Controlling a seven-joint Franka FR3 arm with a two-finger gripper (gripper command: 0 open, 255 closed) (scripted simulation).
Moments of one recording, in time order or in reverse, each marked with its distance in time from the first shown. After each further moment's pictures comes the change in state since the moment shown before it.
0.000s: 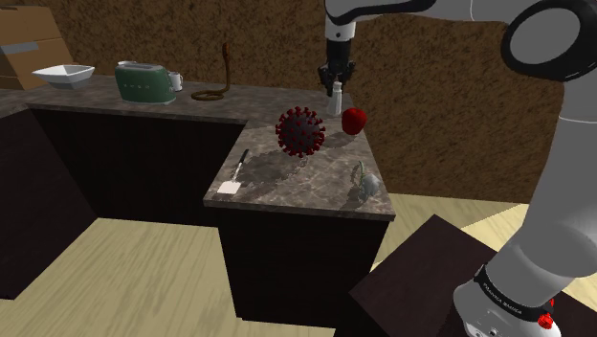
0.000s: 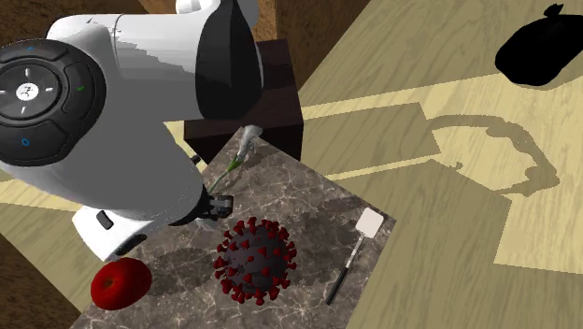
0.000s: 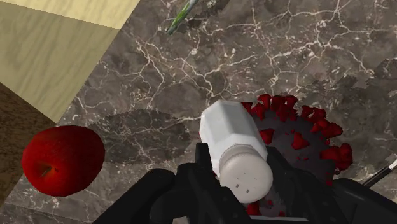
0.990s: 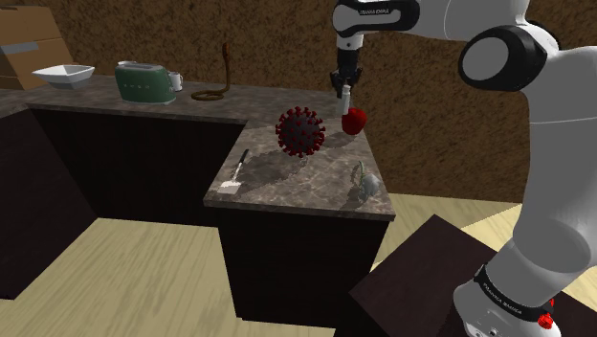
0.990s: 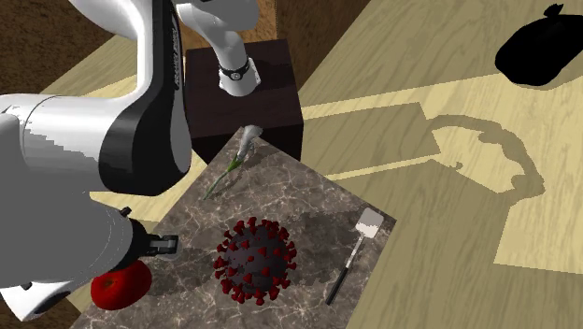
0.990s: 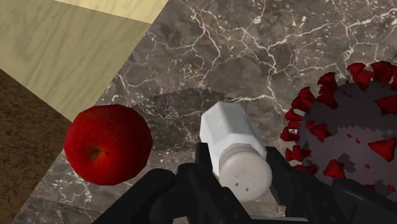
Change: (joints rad) arm -0.099 0.205 -0.047 0.220 0.003 0.001 -0.151
